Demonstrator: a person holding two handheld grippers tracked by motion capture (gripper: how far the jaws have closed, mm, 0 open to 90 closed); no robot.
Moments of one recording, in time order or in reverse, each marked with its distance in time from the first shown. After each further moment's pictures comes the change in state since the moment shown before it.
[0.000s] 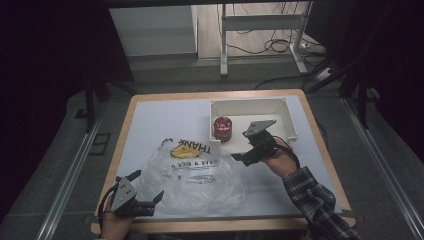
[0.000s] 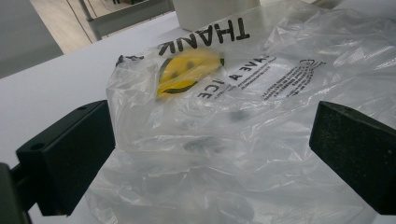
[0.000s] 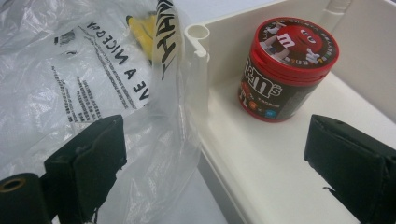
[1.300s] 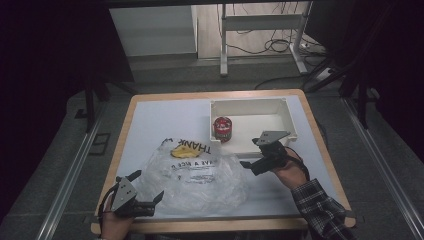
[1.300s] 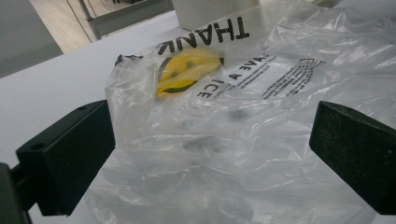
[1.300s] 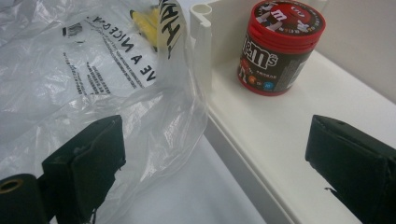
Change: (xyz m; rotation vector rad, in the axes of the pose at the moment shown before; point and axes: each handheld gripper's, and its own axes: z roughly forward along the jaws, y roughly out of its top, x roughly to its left) left arm 0.000 0.000 0.000 0.004 0.000 0.002; right arm 0.012 -0.031 -0.023 -0.049 -0.033 0.027
